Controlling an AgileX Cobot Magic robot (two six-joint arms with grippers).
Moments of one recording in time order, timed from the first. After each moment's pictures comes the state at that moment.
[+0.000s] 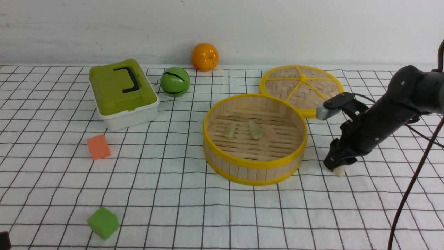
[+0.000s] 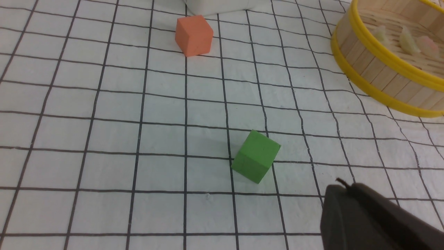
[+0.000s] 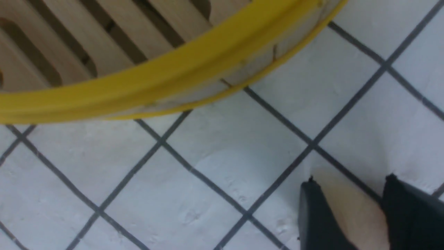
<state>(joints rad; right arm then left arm) 0.04 2.10 -1.51 0.45 0.81 -0.82 -0.59 0.30 -0.38 0.48 0.70 -0.82</state>
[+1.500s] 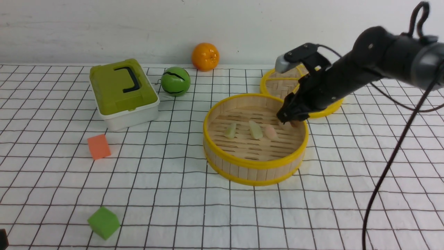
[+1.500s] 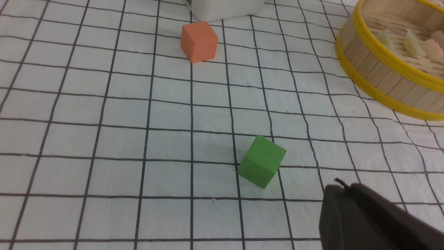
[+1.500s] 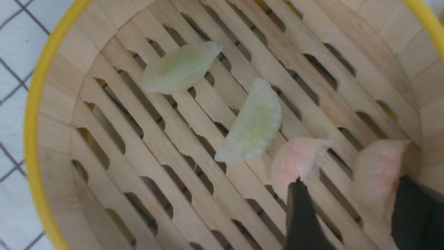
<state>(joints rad) 0.21 2.03 -1.72 0.50 0.77 -0.69 -0.59 0.30 -0.38 0.51 0.70 -0.82</state>
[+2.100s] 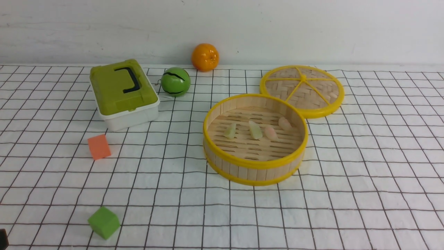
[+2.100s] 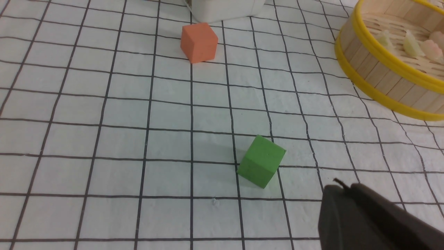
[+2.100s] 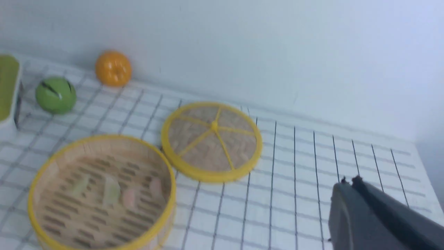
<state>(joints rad) 0.06 0.78 -1.10 0.11 0.59 -0.13 -0.59 0.30 -0.38 0.51 0.70 -0.82</state>
